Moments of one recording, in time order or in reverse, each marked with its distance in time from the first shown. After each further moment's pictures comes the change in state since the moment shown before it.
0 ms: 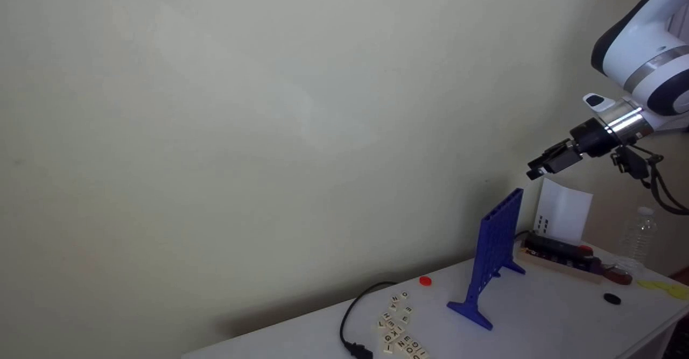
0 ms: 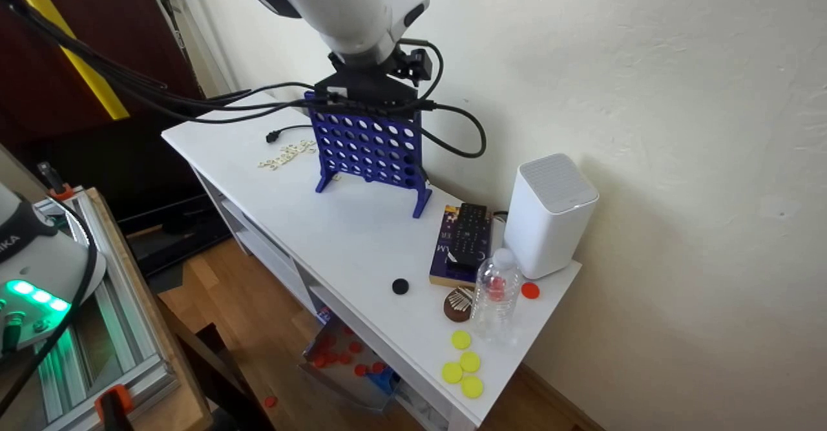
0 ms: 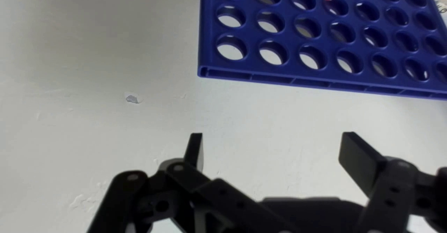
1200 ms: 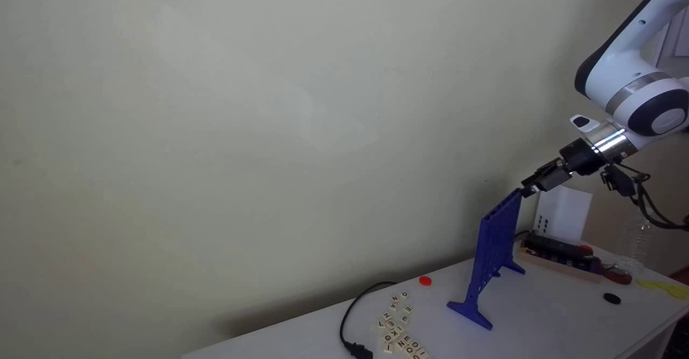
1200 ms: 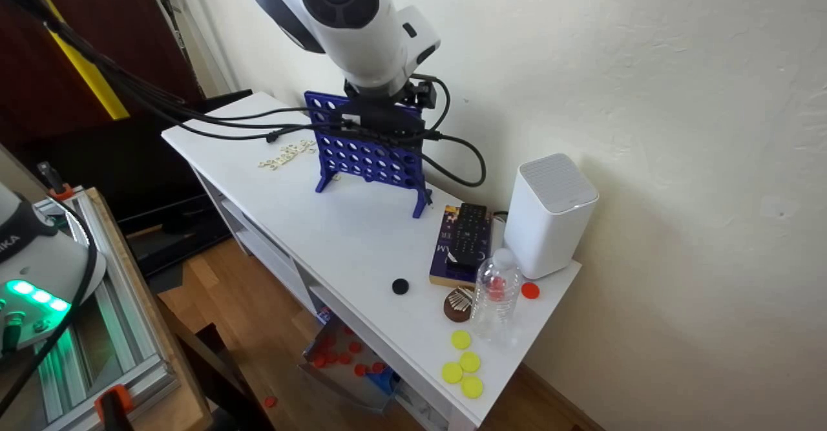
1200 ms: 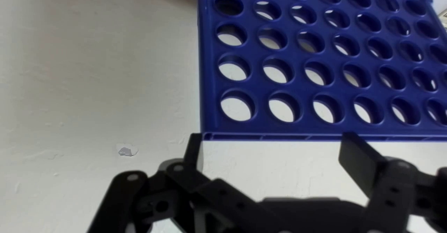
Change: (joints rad) arm -0.007 0.143 0.012 0.072 0.025 -0.011 -0.012
